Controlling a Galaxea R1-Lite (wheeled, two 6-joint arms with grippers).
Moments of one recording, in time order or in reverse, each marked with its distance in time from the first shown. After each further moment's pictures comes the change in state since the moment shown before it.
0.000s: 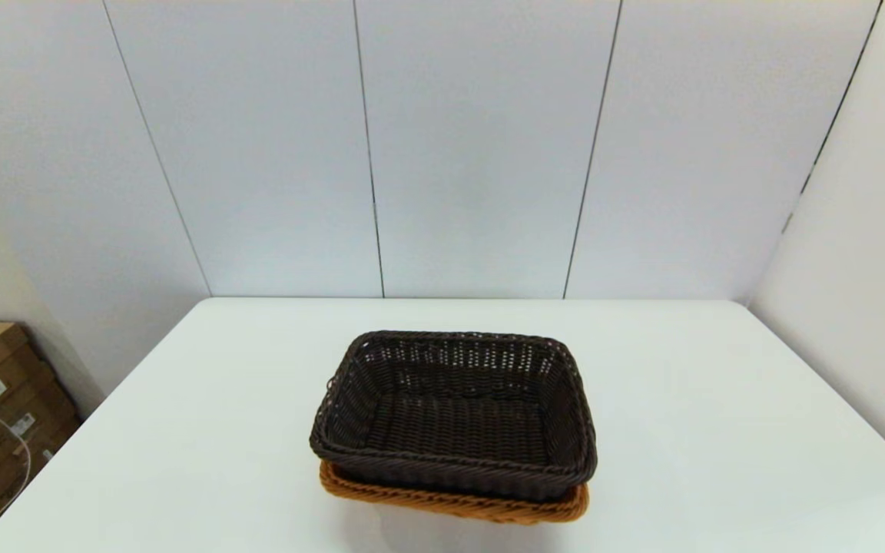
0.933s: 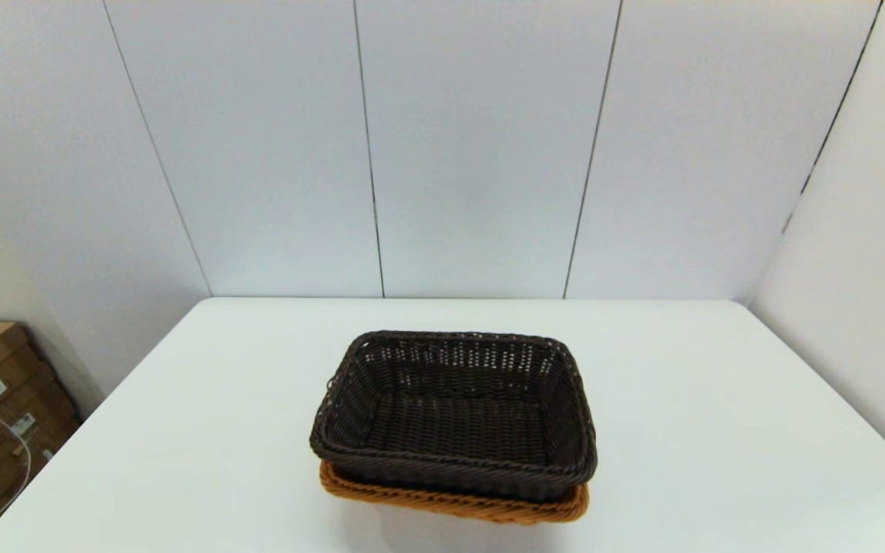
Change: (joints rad) left arm 0.000 0.000 0.000 0.000 0.000 0.000; right arm 0.000 -0.052 0.471 -0.543 -0.158 -0.359
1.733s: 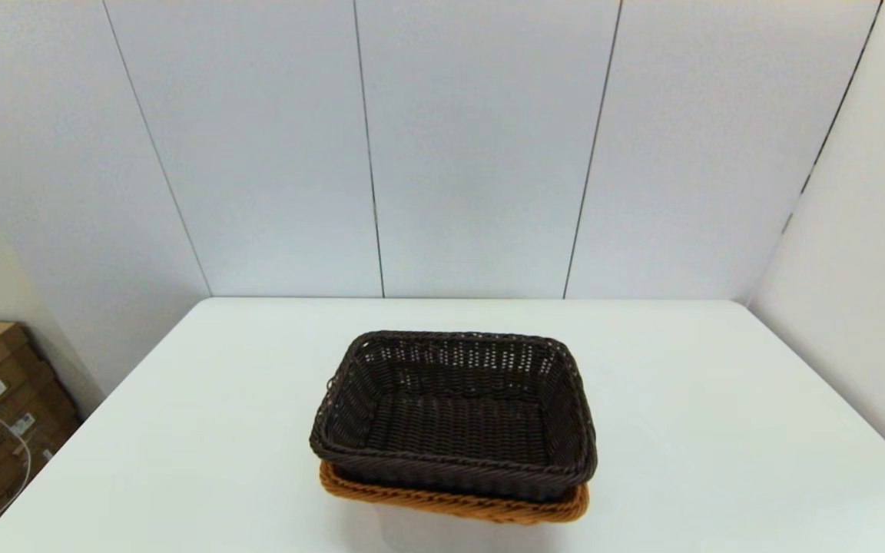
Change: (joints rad) left arm 0.000 0.000 0.000 0.000 0.000 -0.001; right arm 0.000 0.000 0.004 -0.003 0.003 0.012
